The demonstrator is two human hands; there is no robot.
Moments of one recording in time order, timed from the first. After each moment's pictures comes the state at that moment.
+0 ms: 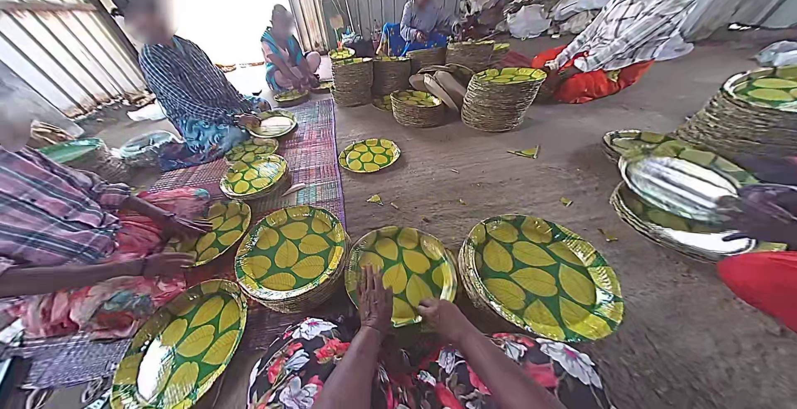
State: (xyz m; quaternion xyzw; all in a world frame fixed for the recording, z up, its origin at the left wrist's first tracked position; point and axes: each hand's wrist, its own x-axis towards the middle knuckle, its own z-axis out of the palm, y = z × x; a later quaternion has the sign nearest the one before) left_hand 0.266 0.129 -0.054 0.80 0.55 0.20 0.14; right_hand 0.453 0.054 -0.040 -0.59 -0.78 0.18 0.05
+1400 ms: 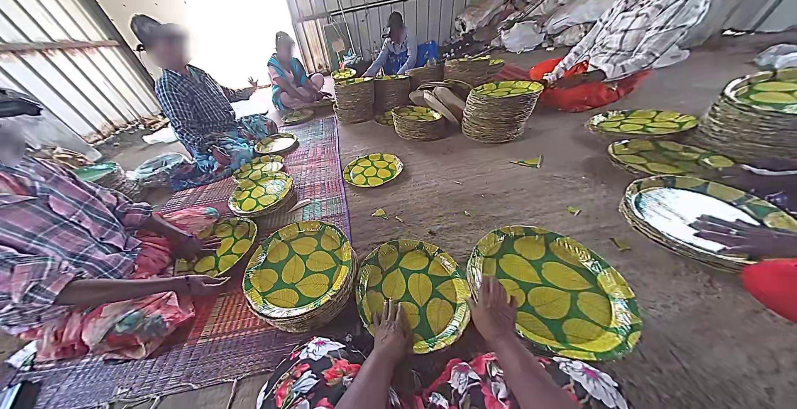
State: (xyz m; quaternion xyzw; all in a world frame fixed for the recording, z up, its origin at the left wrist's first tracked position) left_hand 0.272 0.129 -0.071 0.82 0.50 -0.09 0.25; right_hand 0.499 0.056 -0.014 -0.86 -0.48 0.10 0.14
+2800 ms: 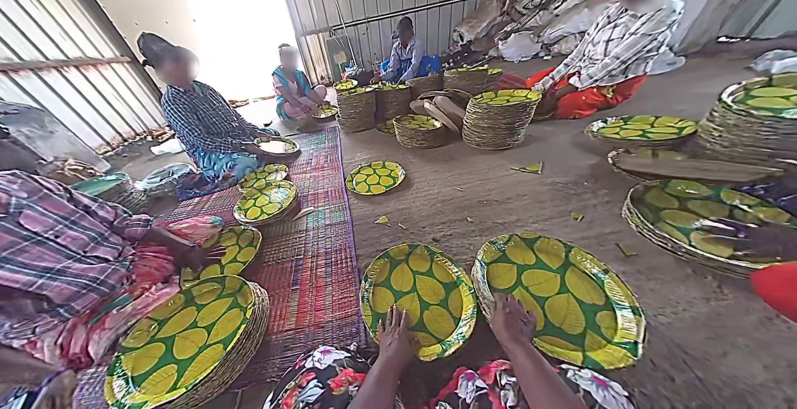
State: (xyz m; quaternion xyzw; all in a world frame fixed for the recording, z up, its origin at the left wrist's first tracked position) left_hand 0.273 0.130 -0.064 0.82 0.51 -0.07 0.26; right_hand 0.517 0.054 -0.007 -0.90 -0.40 0.12 0.10
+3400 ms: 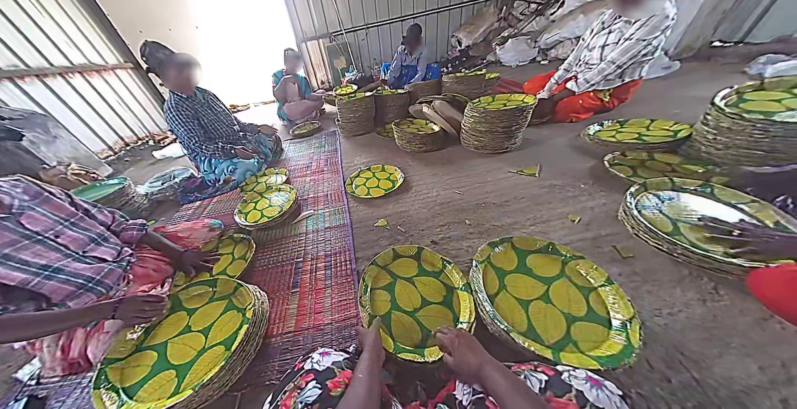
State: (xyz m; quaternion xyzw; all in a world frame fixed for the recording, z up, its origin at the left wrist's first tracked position) left_hand 0.254 0.153 -0.084 0.26 0.68 0.40 0.56; right_hand 0.460 0.056 -0.043 -0.62 -0.73 0.29 0.00
